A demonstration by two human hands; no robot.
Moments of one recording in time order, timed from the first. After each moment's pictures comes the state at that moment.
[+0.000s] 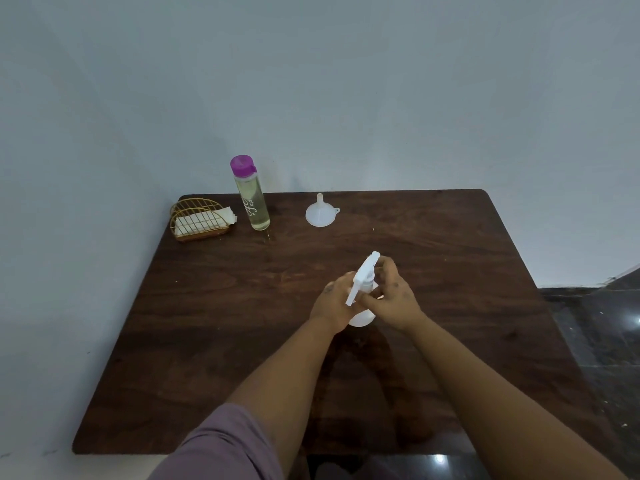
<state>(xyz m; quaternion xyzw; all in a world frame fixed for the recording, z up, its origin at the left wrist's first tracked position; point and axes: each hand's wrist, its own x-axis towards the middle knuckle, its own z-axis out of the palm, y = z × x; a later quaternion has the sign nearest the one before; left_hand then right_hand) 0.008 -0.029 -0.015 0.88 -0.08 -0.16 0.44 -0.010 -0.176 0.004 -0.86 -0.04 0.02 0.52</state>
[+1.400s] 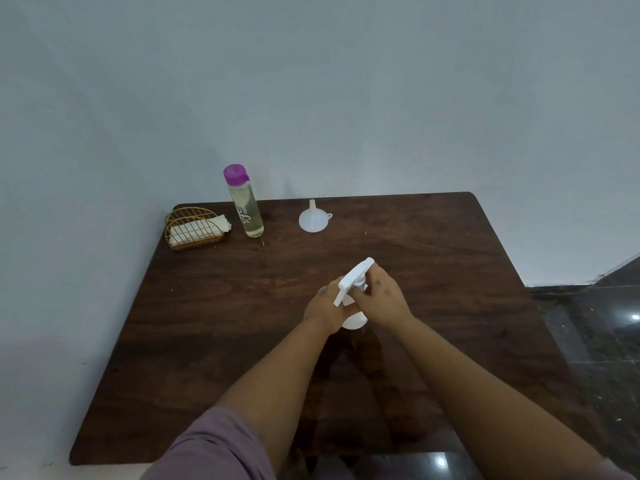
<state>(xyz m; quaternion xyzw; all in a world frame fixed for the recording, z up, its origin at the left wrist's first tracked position) 0.006 -0.030 -0.007 0.89 -0.06 -0.19 0.41 -0.008 -0.165 0.012 -0.89 0.01 0.02 0.45</state>
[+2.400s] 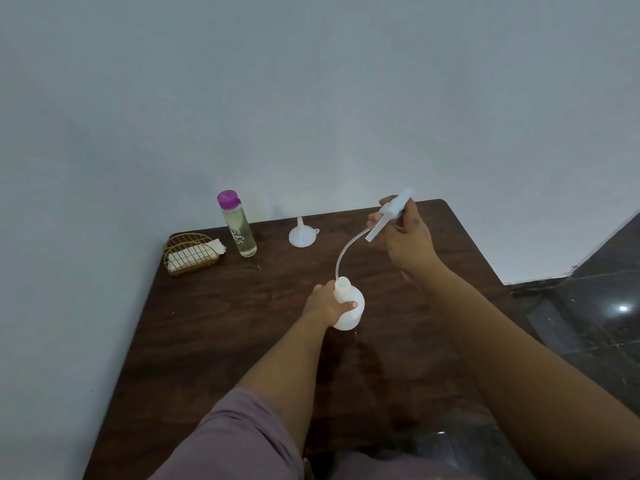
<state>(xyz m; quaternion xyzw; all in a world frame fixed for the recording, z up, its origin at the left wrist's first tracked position) 0.015 -0.039 0.004 0.92 -0.01 -0.24 0.29 -0.012 -0.195 0.141 -0.75 0.09 -0.13 0.64</state>
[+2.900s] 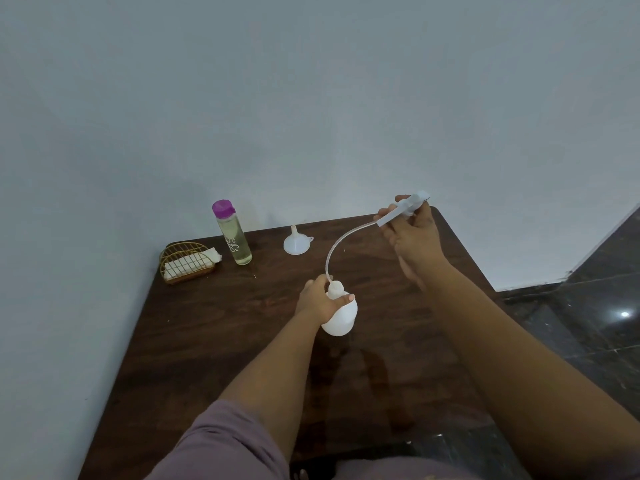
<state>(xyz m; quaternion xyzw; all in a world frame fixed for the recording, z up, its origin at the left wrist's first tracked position) 0.016 -0.044 0.018 0.92 -0.01 -0.16 0.35 -0.020 -0.215 0.159 -0.57 0.12 -0.15 0.80</state>
